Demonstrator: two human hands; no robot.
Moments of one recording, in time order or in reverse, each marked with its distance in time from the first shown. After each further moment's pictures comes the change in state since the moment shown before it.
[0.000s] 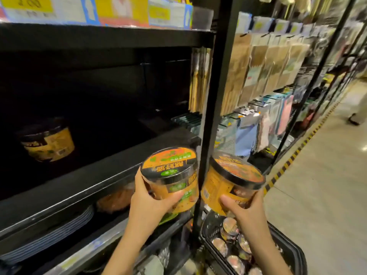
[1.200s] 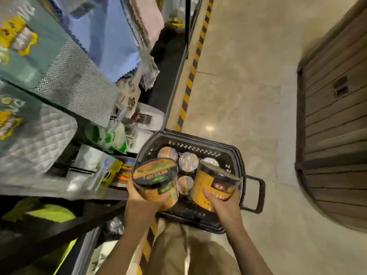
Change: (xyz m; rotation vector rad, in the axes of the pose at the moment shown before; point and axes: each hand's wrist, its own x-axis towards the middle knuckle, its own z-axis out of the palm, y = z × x) left_hand 0.102 -0.254 0.352 0.459 -0.559 -0.449; right_hand 0.107 0.287 -0.196 -0.033 0.654 0.868
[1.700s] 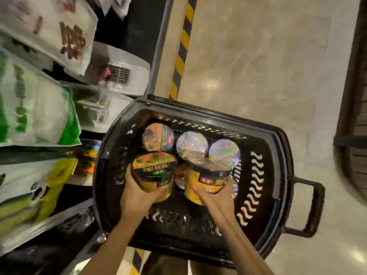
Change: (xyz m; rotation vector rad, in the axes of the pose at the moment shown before) left_hand 0.199 -0.169 0.128 0.309 -0.137 -0.212; right_hand 0.204 0.159 0.098 -0.218 -0.005 0.183
